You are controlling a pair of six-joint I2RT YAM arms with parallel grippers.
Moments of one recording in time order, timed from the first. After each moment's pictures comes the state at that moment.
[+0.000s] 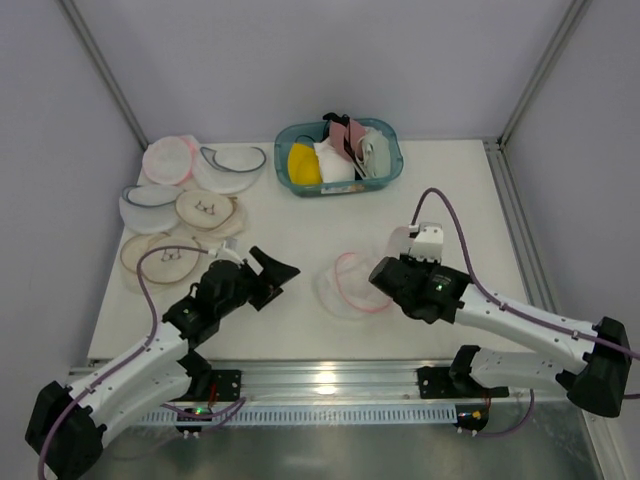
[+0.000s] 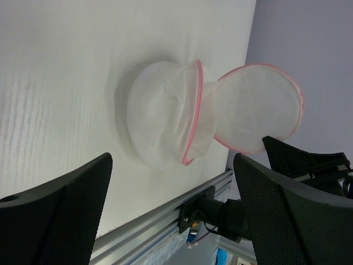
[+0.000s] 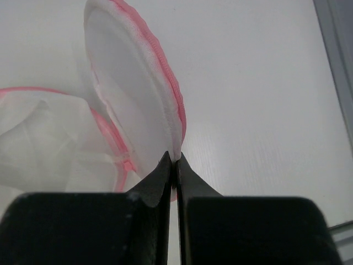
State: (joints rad) left arm -0.63 0.77 0.37 -0.07 0.04 -1.25; right arm 0.97 1.05 0.84 -0.93 0.93 0.93
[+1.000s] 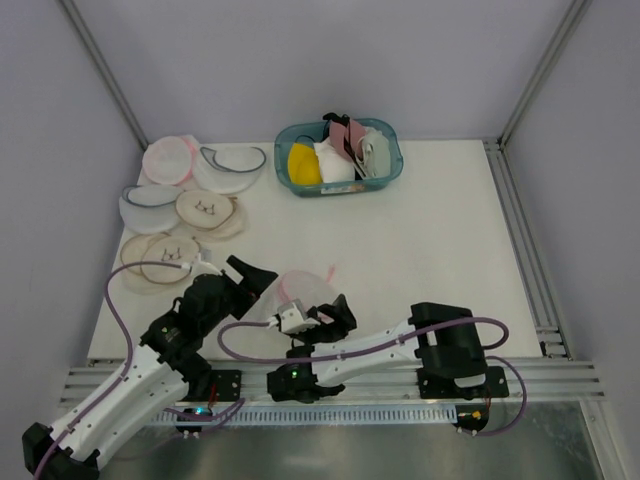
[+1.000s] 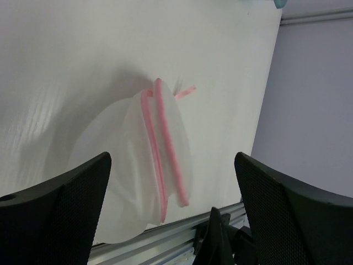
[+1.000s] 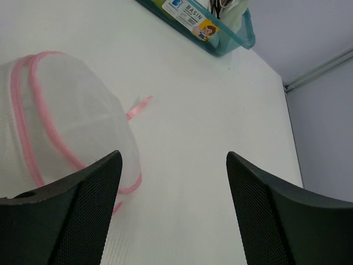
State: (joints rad) left arm -0.63 0.50 0.38 -0.37 -0.16 -1.26; right arm 1.63 1.93 1.36 -1.35 1.42 1.28
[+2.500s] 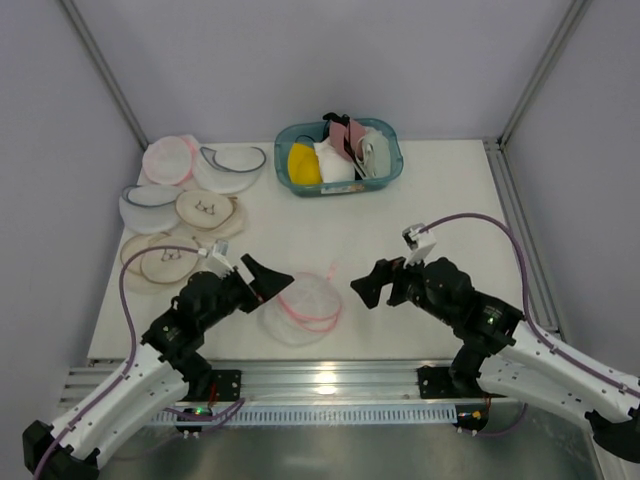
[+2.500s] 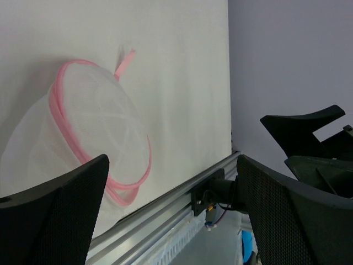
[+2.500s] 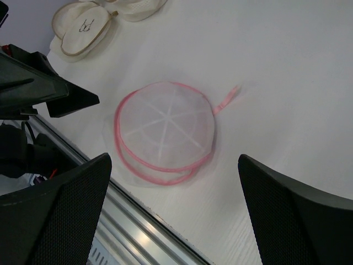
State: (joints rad) left arm -0.63 0.52 0.38 -0.20 0.08 -1.10; right arm 0.92 0.67 0.64 -0.32 0.17 0.55
